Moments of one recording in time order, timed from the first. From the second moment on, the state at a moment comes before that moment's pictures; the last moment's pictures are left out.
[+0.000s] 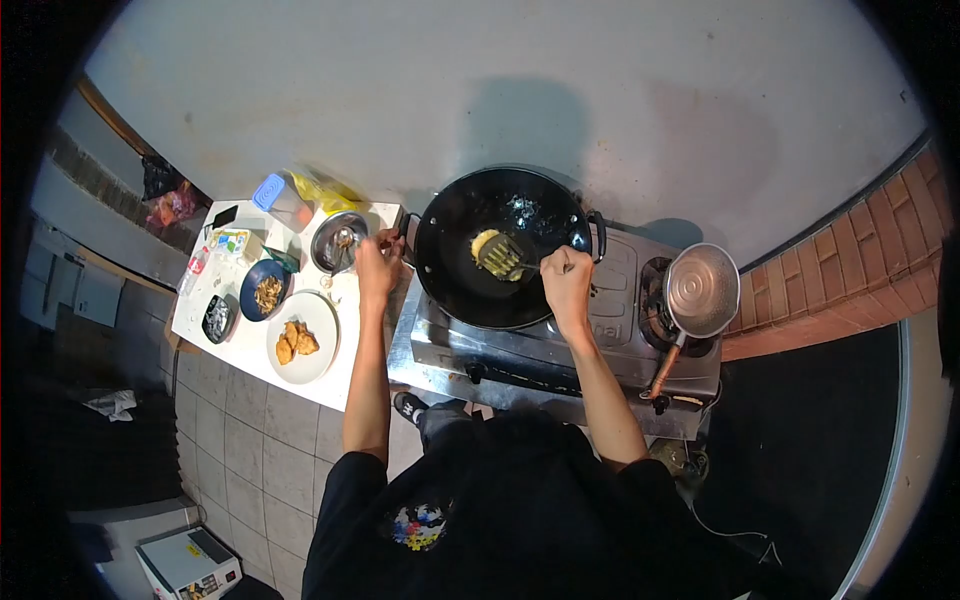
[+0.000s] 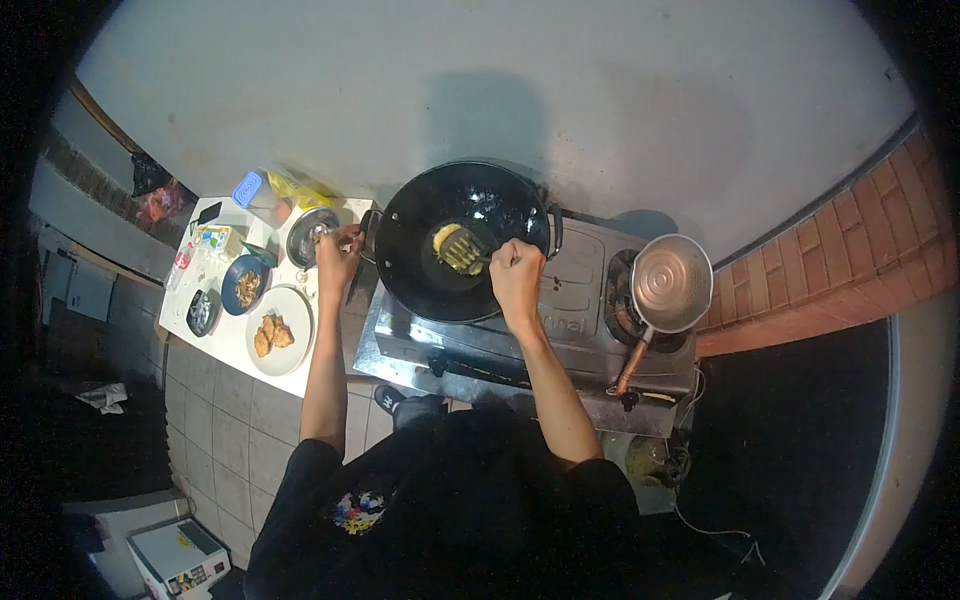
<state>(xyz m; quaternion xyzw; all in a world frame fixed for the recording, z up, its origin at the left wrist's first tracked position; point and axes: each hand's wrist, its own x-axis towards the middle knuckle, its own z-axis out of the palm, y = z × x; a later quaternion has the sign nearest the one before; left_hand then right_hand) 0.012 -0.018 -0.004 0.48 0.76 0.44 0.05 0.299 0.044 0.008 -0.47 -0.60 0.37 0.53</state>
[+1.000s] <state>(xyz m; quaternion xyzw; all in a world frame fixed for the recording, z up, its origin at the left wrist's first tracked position) 0.015 -0.016 -0.003 0.48 0.75 0.45 0.04 0.284 0.054 0.014 -0.50 -0.53 0.47 0.51</state>
